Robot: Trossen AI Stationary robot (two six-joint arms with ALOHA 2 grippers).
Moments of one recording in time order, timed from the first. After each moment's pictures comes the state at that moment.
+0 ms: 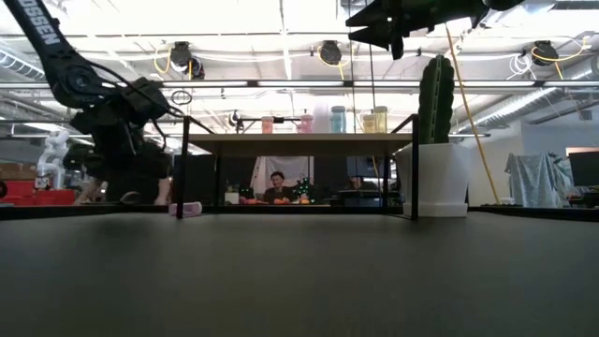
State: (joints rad) left arm 0.80 1.31 0.35 0.16 -0.80 -0.59; right arm -0.50 1.13 0.93 0.12 -0.24 0.14
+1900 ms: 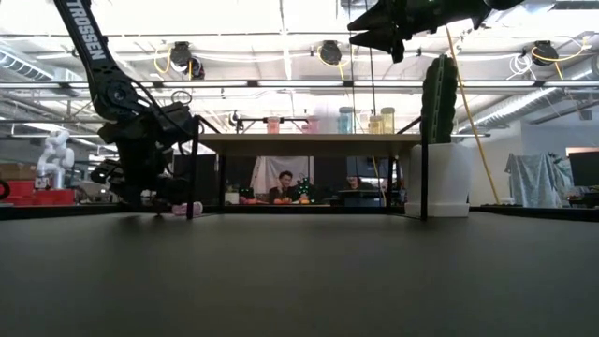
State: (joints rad) left arm 0.70 1.60 0.50 0.03 -0.70 -0.56; right arm -0.50 1.13 0.93 0.06 -0.30 0.13
